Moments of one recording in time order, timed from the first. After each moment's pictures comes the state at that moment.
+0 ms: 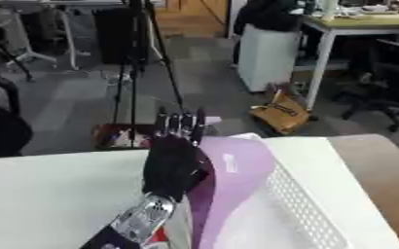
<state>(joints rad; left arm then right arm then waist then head) -1.07 0.19 -0.30 -1.14 -1.77 0.56 0.42 -0.23 -0.23 -0.71 -1.98 0.15 -0.40 -0.75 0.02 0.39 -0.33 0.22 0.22</state>
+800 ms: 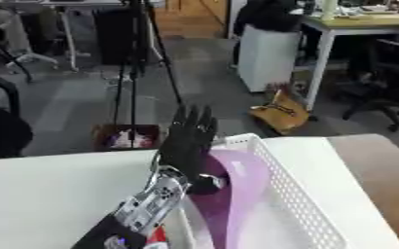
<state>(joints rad) -1.11 0.20 -0.33 -1.33 -1.94 0.25 -0.42 -0.23 -0.23 -0.71 -1.98 0.15 -0.40 -0.76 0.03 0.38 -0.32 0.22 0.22</state>
